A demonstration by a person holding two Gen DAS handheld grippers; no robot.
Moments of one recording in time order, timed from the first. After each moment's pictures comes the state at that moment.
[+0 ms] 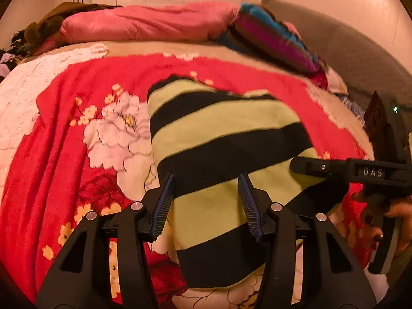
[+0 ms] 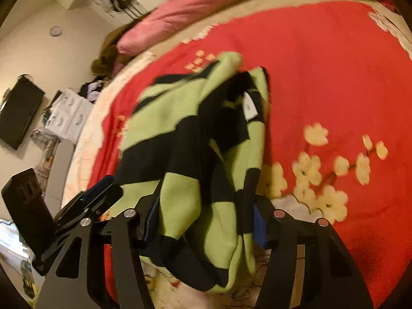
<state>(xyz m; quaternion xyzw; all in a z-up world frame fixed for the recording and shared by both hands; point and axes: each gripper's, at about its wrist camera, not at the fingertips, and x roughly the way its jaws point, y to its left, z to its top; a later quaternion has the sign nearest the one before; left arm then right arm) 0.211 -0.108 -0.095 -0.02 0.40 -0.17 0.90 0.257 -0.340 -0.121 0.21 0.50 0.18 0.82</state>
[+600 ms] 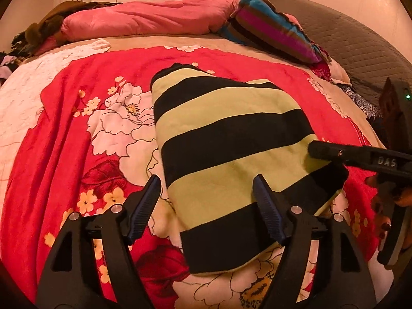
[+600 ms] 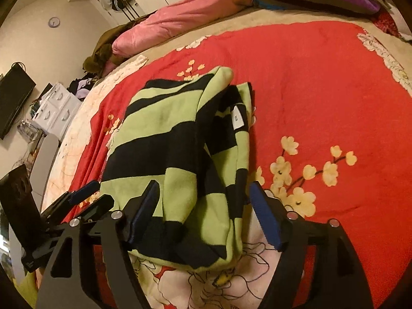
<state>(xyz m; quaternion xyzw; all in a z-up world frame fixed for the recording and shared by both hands) 0.199 -0.104 -0.099 -0.01 0.41 -0.16 0.90 0.237 -0.348 -0.104 0.16 0.47 0.15 0.85</state>
